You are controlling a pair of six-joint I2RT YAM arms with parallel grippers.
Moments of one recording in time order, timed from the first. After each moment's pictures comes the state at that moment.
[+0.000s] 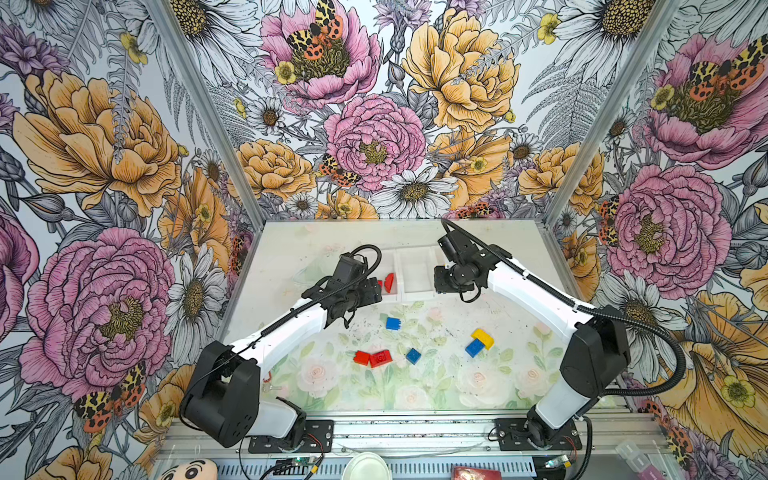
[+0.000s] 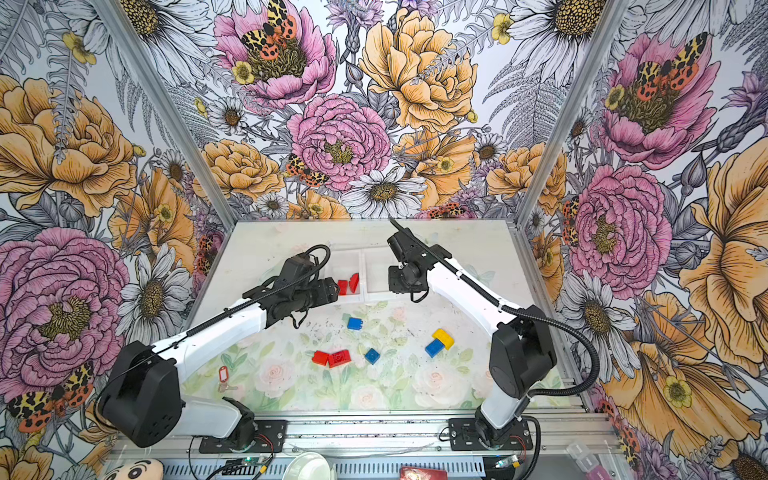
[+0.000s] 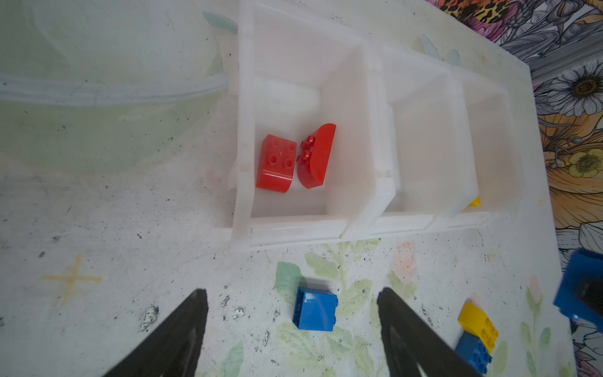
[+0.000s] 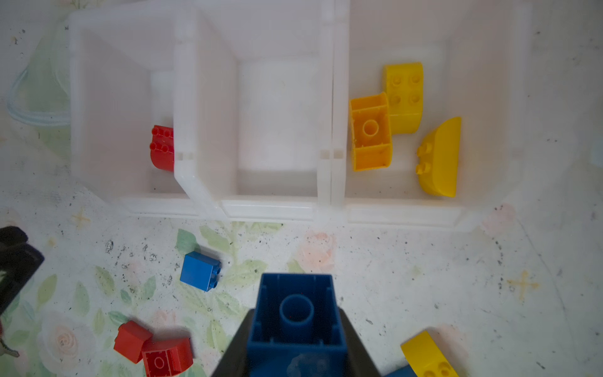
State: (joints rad) left arm -0.50 1.38 0.92 -0.41 -0.04 -0.67; right arm 0.56 1.69 1.48 -0.90 0.01 0.46
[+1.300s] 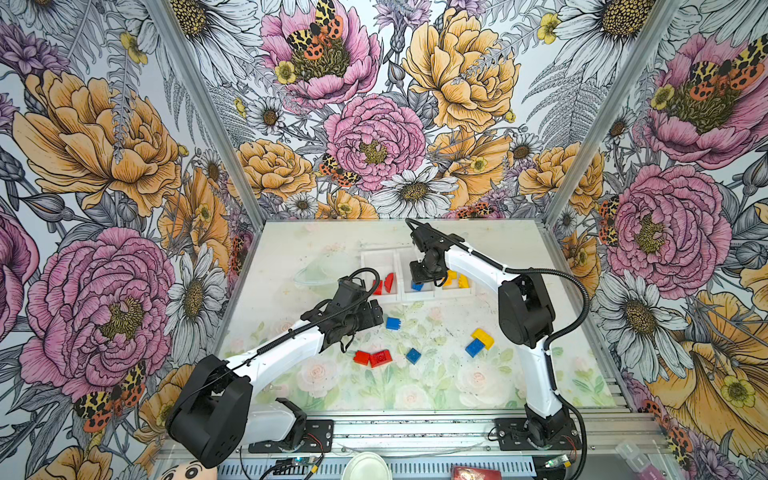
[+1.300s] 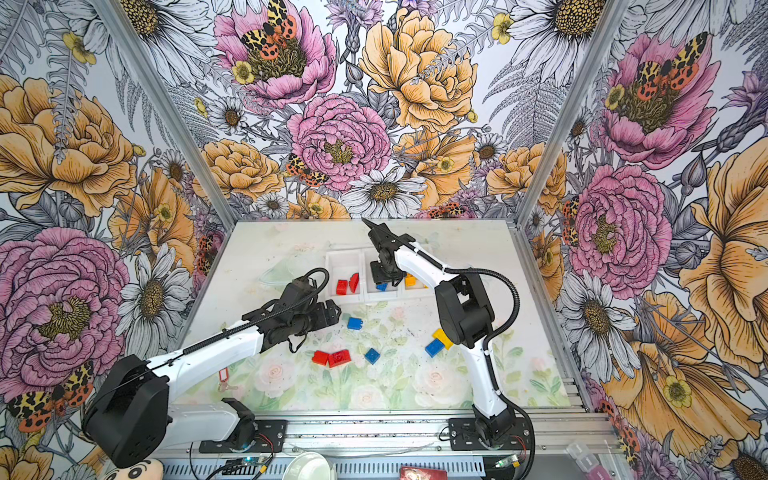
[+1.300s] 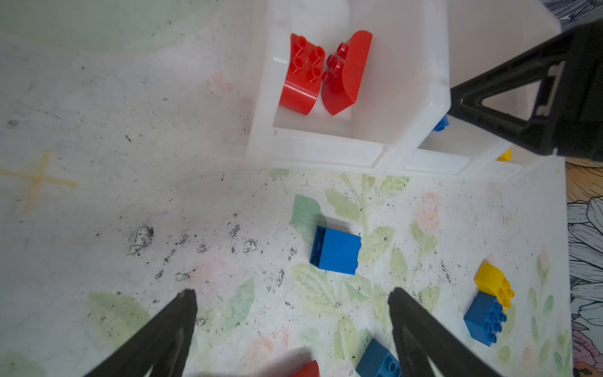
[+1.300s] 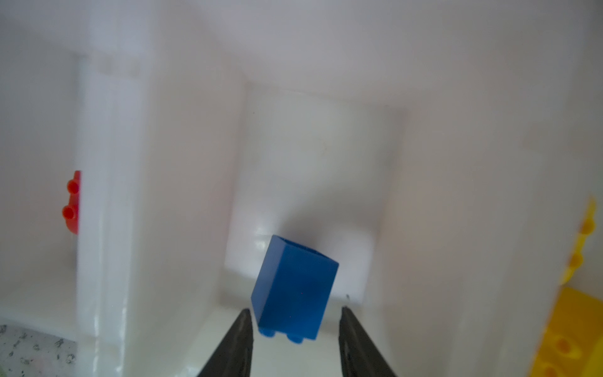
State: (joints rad) left arm -0.57 1.29 0.71 -0.35 -0.03 -0.78; right arm 0.54 2.18 1.84 -0.87 -0.03 0.27
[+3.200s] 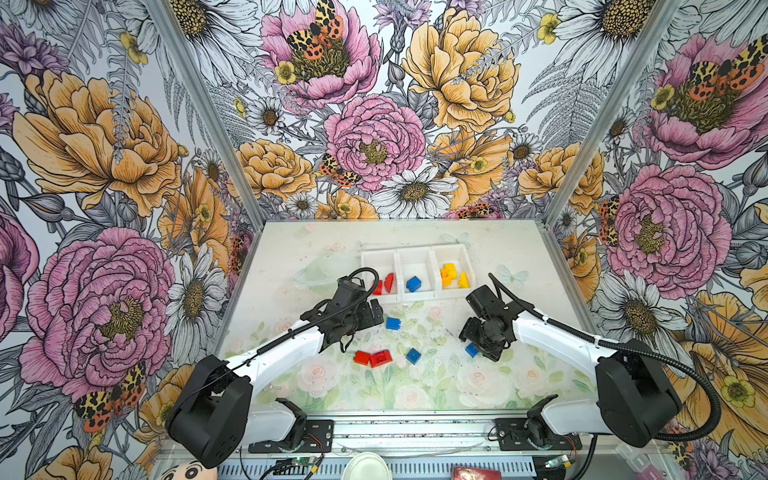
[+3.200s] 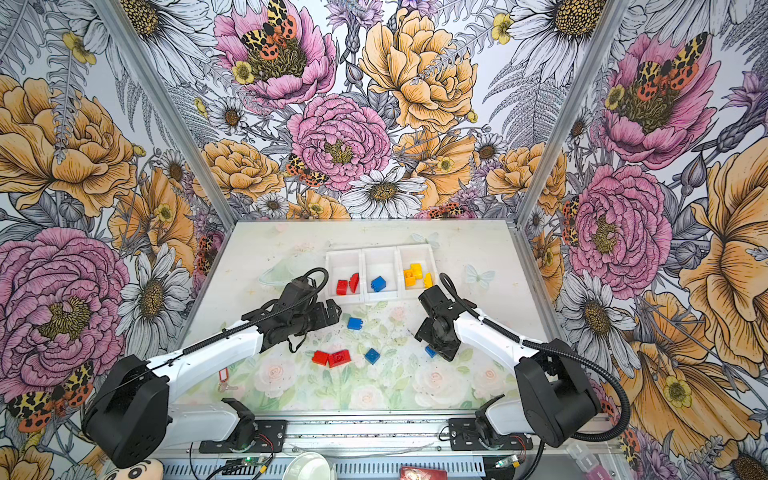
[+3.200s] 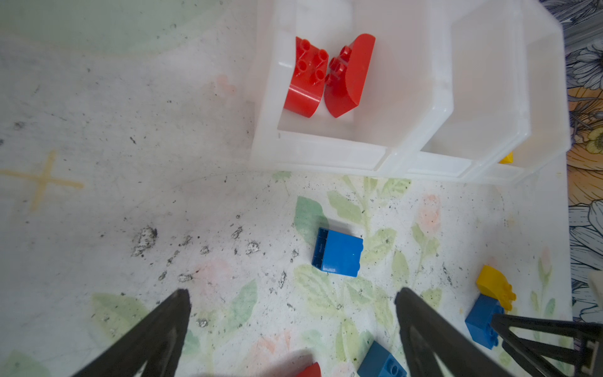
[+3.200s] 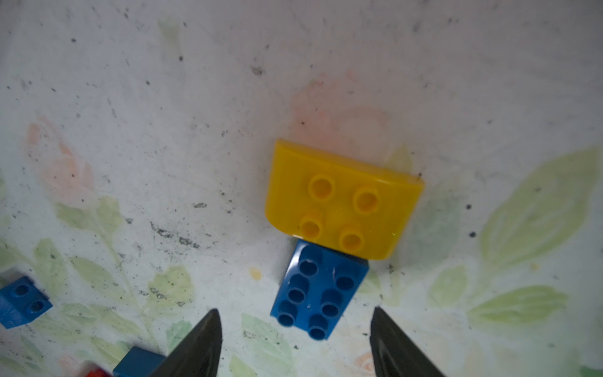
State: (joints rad) left arm -0.56 1.29 0.71 -0.35 -0.03 -0.78; right arm 0.49 1.38 0.77 -0.77 -0.07 1.09
